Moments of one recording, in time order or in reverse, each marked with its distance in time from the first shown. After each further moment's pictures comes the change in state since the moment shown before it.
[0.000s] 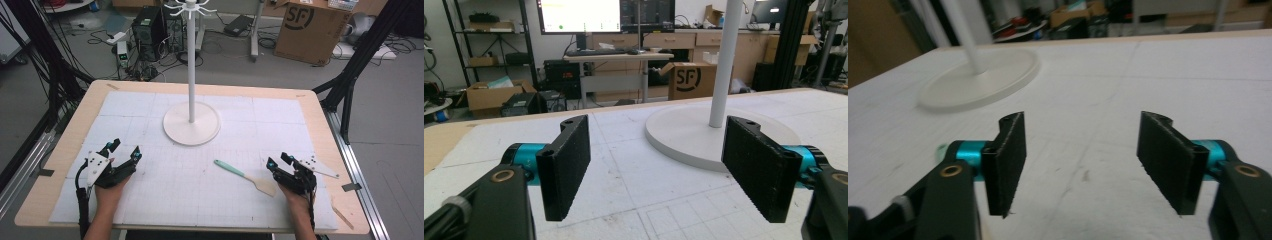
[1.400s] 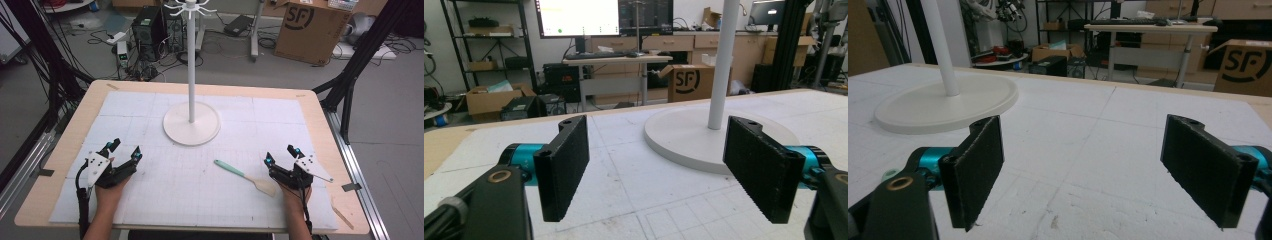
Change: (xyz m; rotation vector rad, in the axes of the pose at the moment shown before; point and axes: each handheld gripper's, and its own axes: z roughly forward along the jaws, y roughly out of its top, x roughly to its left) left arm -0.001 0.000 0.000 -0.014 -0.007 0.005; right arm 0.003 -0.004 0.014 -0.141 -0.062 -0.149
